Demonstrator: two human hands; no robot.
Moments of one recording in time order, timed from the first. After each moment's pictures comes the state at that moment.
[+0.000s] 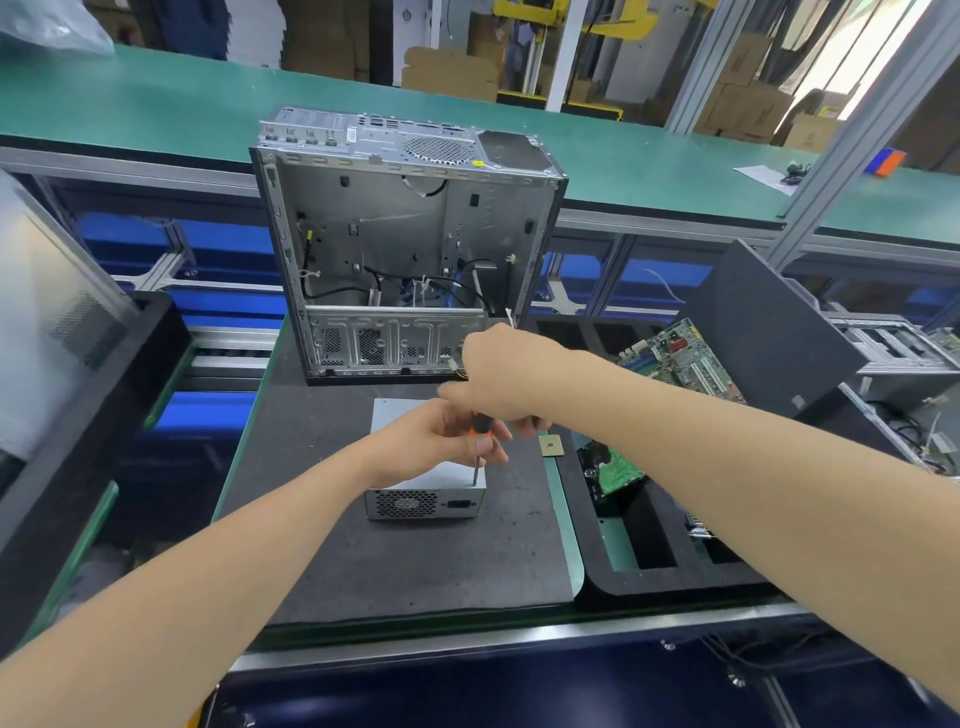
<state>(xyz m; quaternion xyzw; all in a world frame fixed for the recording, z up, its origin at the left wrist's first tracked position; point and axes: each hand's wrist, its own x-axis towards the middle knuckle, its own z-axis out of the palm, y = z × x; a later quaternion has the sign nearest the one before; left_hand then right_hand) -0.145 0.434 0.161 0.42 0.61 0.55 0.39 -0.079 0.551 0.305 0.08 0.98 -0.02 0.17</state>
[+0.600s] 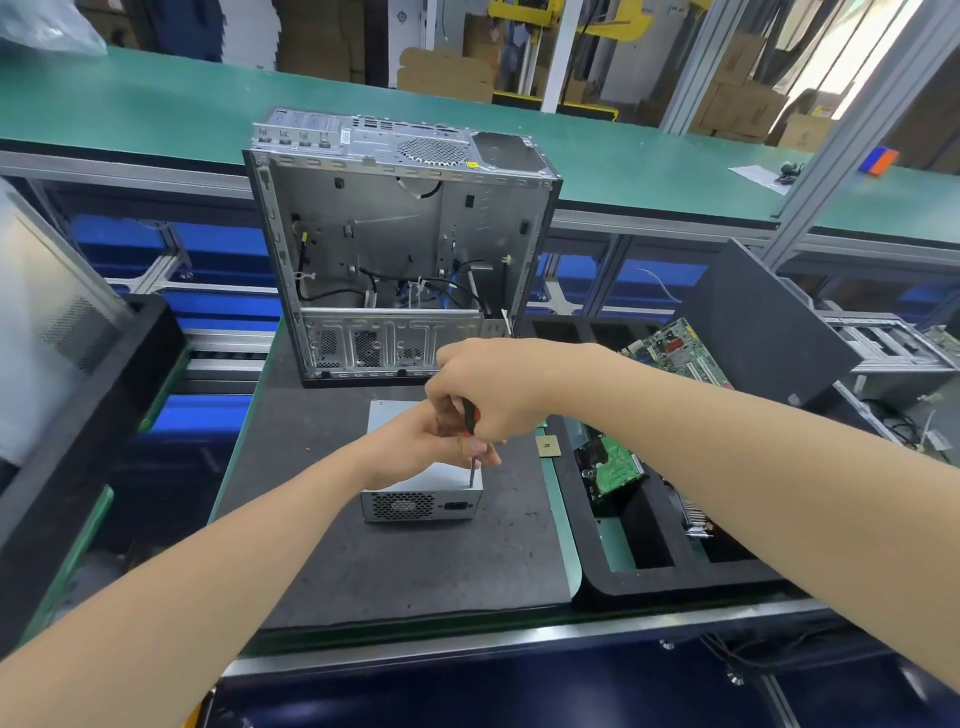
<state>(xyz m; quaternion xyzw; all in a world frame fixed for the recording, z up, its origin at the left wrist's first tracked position) -0.146 0.432 0.163 0.40 0.62 0.55 0.40 -0.080 0.562 0.310 -0.16 0.96 0.05 0.21</state>
